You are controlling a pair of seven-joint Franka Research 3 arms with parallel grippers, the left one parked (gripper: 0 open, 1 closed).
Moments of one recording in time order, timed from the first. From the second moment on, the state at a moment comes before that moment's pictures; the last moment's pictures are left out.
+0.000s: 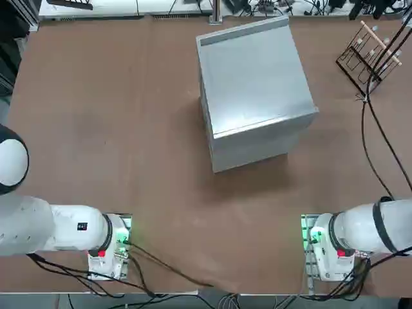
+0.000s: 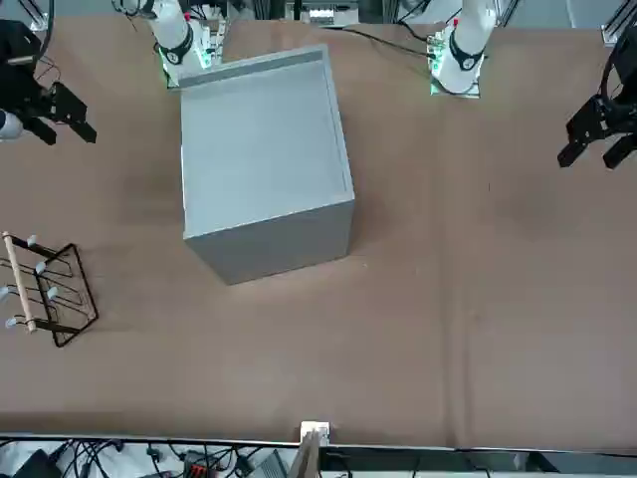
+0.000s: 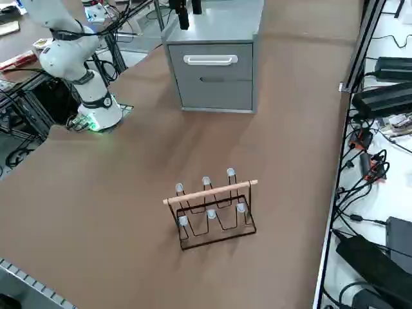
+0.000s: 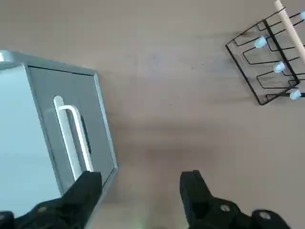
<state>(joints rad) 0.10 -0.09 -0.07 -1.63 0.03 1.53 0.02</state>
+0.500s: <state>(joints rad) 0.10 -0.09 -0.07 -1.63 0.03 1.53 -0.04</state>
